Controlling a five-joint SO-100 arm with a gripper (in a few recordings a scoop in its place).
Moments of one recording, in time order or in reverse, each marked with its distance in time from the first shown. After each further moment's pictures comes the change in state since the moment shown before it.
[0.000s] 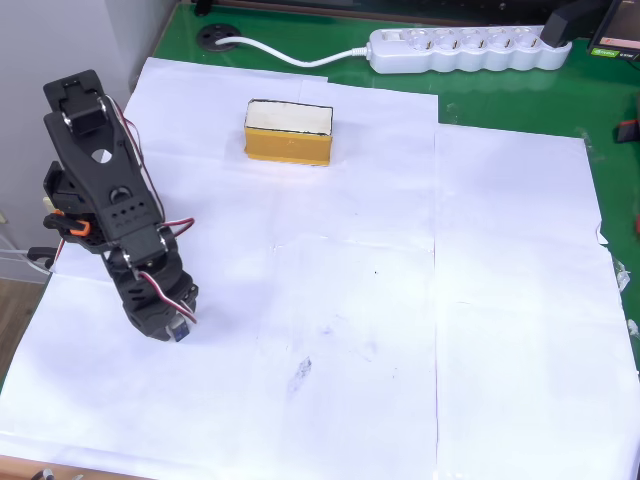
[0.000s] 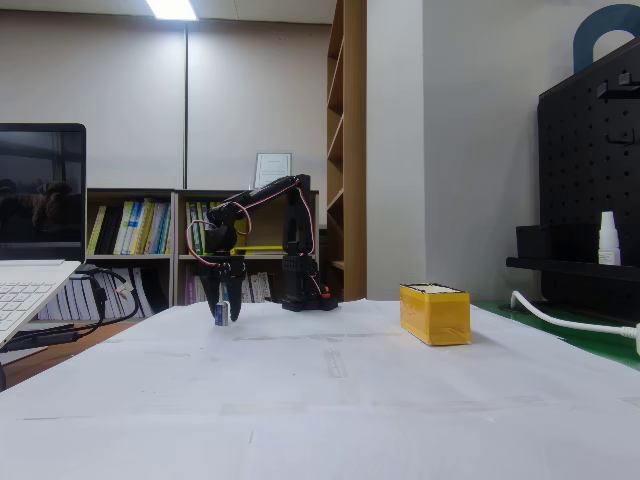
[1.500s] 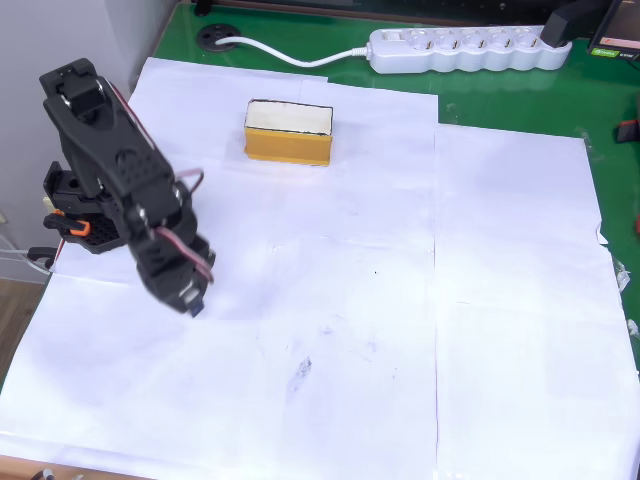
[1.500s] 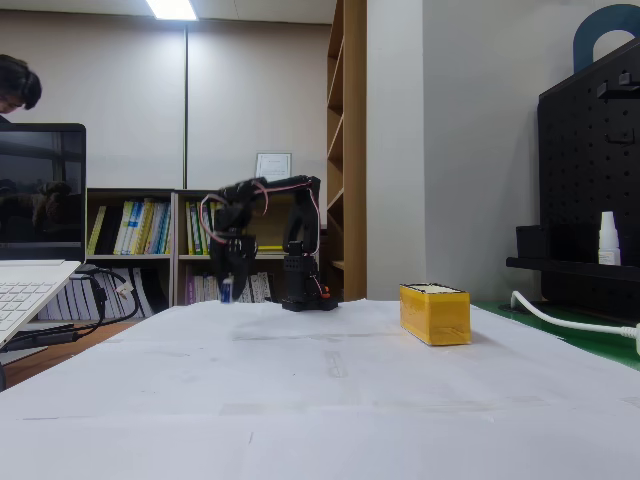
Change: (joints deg) arm -12.8 -14.1 16.3 23.6 19.2
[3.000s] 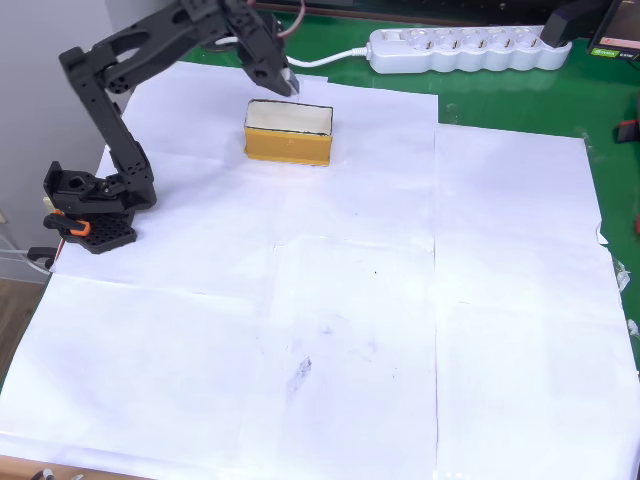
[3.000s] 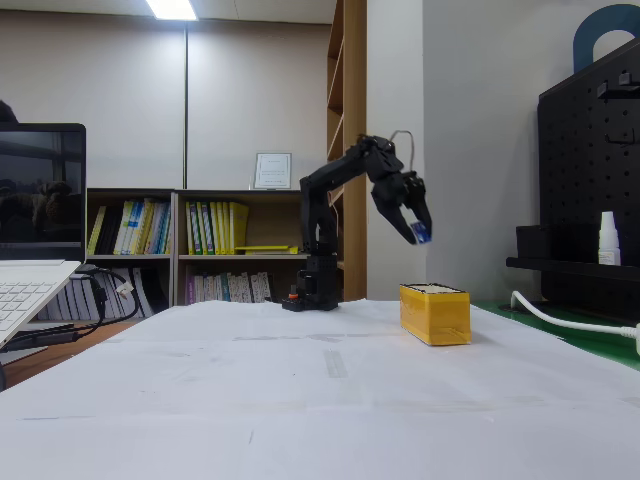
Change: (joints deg) arm -76.9 11.4 16.4 -12.0 34.4
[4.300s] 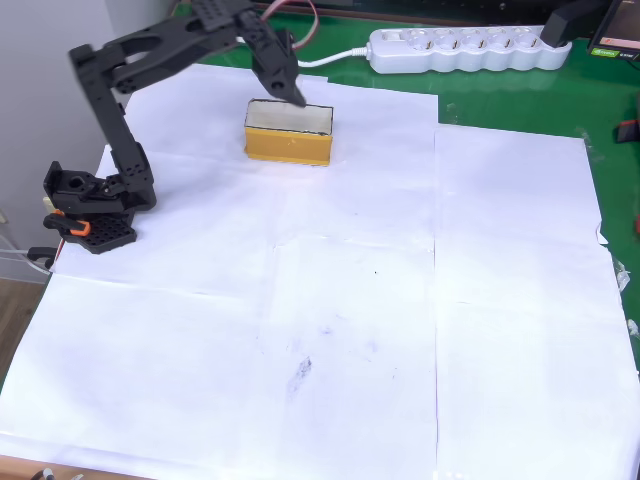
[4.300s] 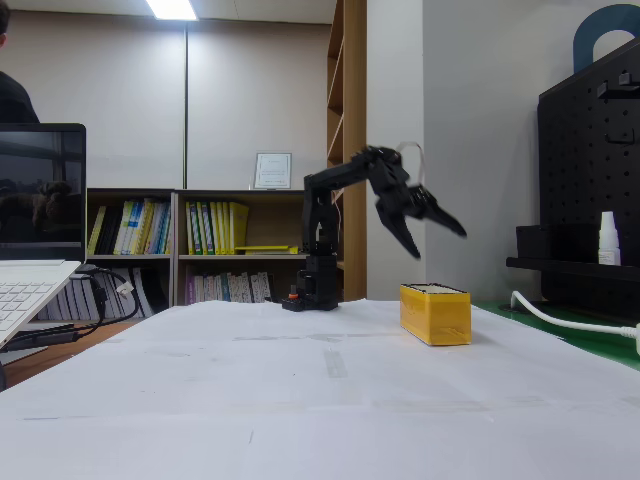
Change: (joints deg) arm 8.2 -14.3 -3.3 -2.5 -8.3
